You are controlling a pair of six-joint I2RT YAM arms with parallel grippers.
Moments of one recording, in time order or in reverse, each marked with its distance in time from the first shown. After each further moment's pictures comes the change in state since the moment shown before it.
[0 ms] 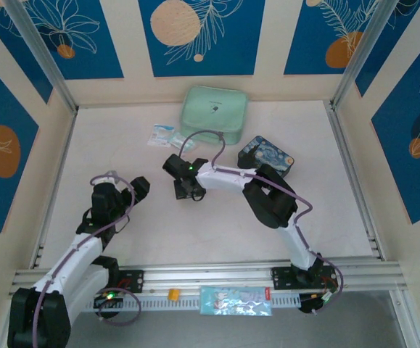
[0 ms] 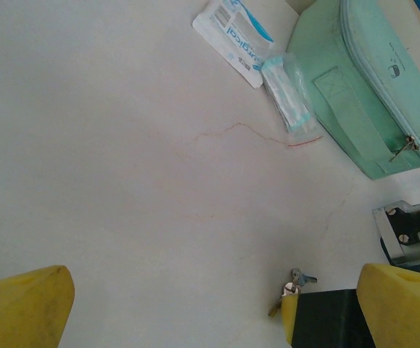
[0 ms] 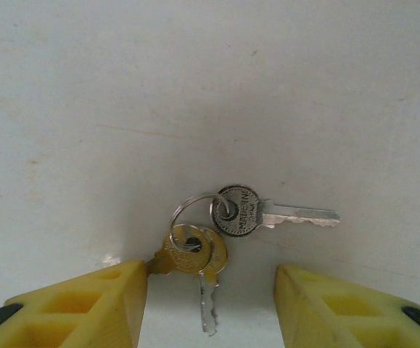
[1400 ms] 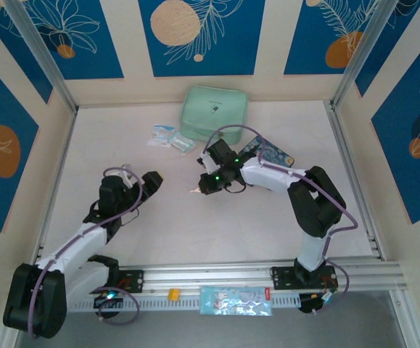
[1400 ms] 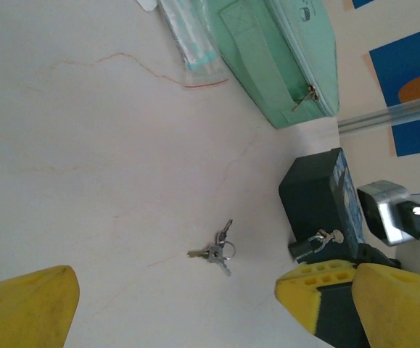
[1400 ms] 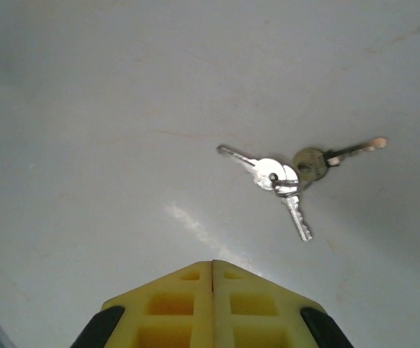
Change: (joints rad) left arm -0.089 0.159 0.056 0.163 0.217 -0.179; right arm -0.225 -0.369 -0.404 0.212 -0.470 -0.386
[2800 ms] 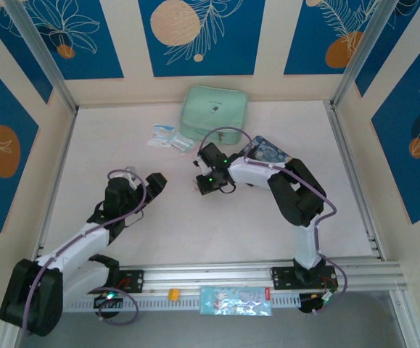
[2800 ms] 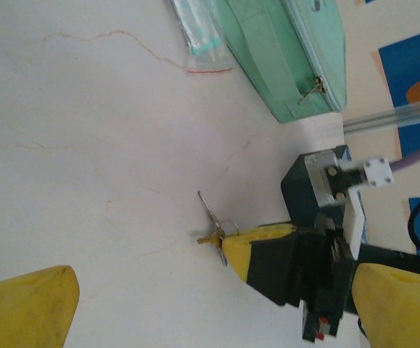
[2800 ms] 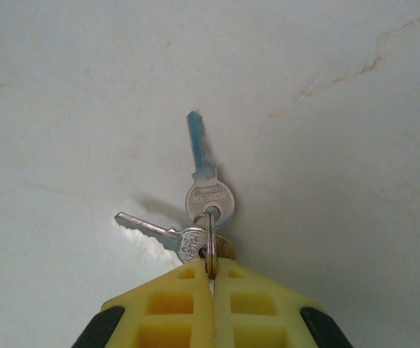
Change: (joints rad) left arm -0.093 0.032 -0.012 0.035 -0.095 -0.085; right arm -0.003 0.151 0.045 0.065 0.115 -0.060
